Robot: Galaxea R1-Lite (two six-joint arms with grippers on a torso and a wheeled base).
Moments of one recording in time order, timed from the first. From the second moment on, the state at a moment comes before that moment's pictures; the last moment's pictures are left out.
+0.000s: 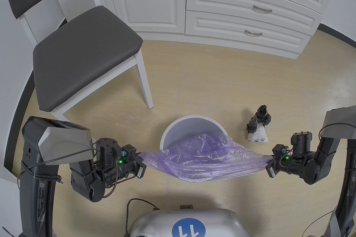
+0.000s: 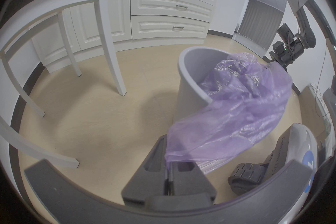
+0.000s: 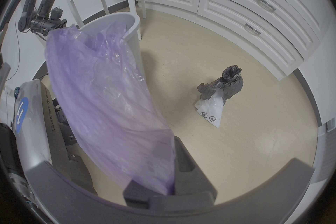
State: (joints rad) left arm -0.36 2.46 -0.66 -1.40 -0.16 0.25; right arm 0.07 2.27 -0.47 -1.17 0.17 -0.54
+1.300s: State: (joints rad) left arm -0.33 2.47 -0.65 -1.40 -0.18 0.25; right arm -0.14 2.30 -0.48 -1.16 0.80 -0.60
